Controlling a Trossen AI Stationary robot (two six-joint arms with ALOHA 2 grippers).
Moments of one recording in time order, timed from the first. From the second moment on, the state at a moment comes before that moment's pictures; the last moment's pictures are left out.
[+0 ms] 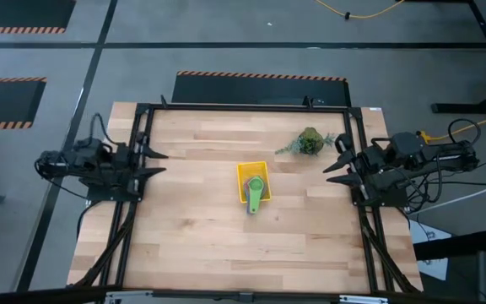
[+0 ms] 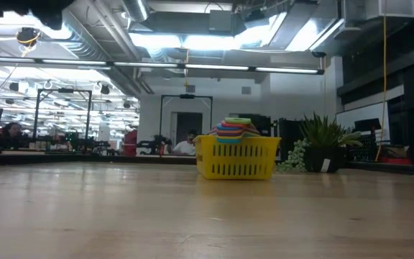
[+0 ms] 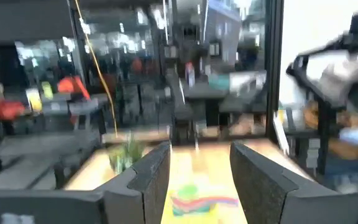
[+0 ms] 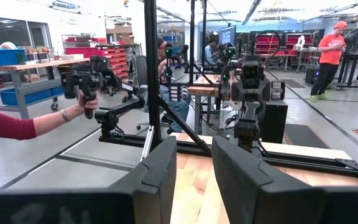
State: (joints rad) left arm -0.12 0.00 0.39 -0.22 -0.11 0.06; right arm 0.20 0.52 0.70 -0.10 -0.11 0.02
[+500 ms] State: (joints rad) left arm -0.12 0.00 0.28 -0.13 -0.08 0.09; right arm 0.20 0.52 0.70 -0.11 -0.11 0.02
